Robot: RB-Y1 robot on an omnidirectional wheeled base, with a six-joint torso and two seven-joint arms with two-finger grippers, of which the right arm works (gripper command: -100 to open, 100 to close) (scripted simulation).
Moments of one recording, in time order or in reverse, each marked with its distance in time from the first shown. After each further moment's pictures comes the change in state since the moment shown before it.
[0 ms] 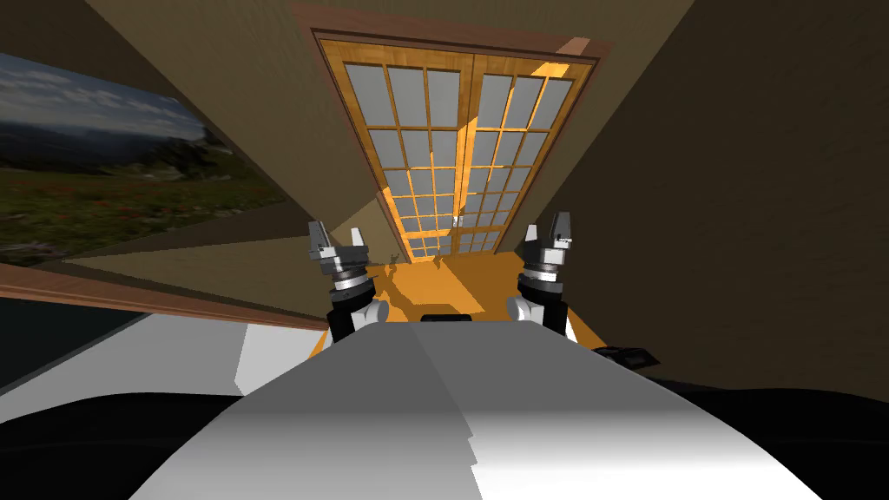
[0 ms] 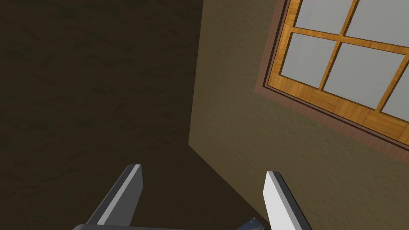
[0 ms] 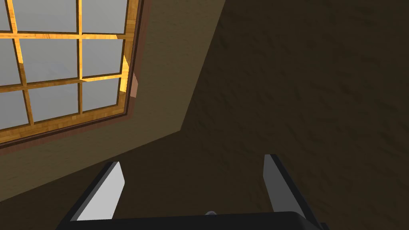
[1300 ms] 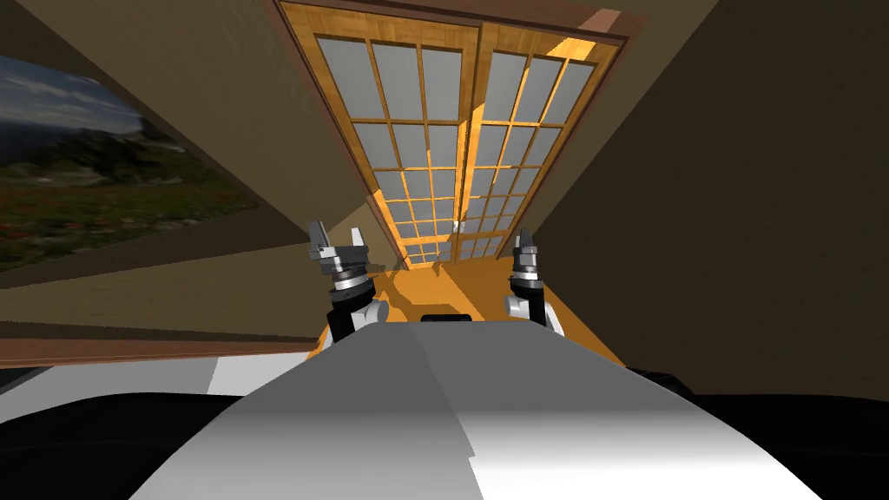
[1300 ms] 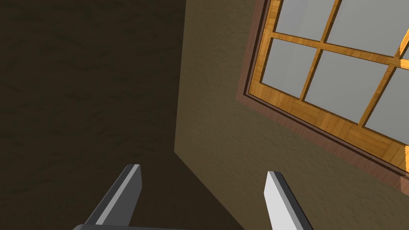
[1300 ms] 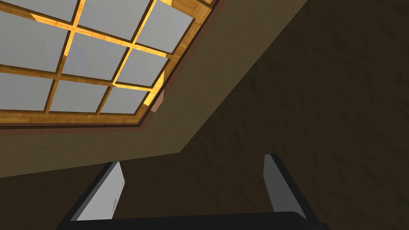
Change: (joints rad) arm -0.078 -0.044 -0.063 0.254 0.113 -0.074 0.139
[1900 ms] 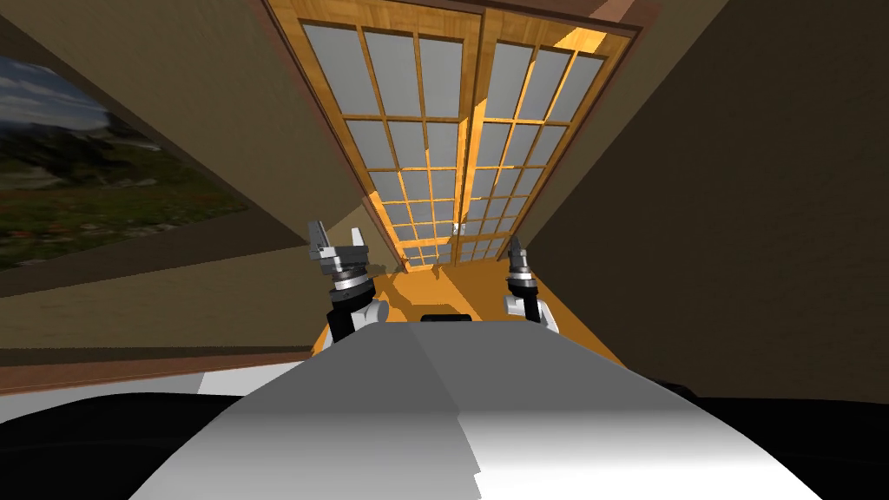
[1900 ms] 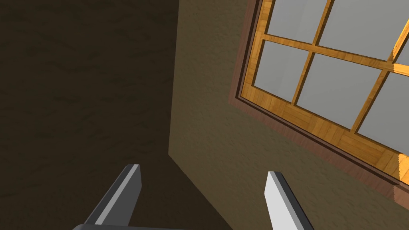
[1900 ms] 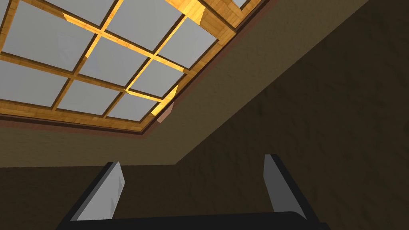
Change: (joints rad) arm -0.050 -0.017 -0.037 0.141 0.059 -0.038 0.074
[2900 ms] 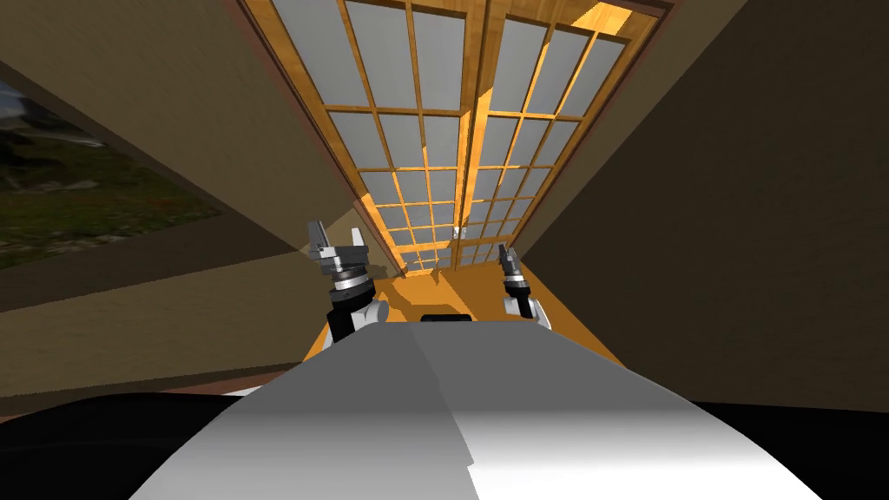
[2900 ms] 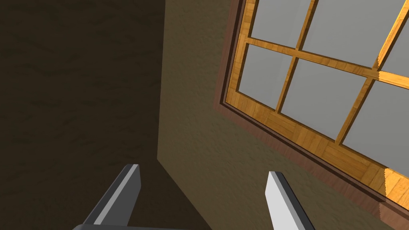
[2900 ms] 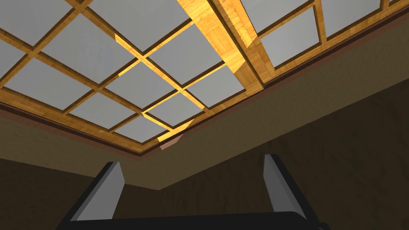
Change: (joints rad) arm -0.081 -0.018 -0.062 0.253 0.119 -0.070 0.145
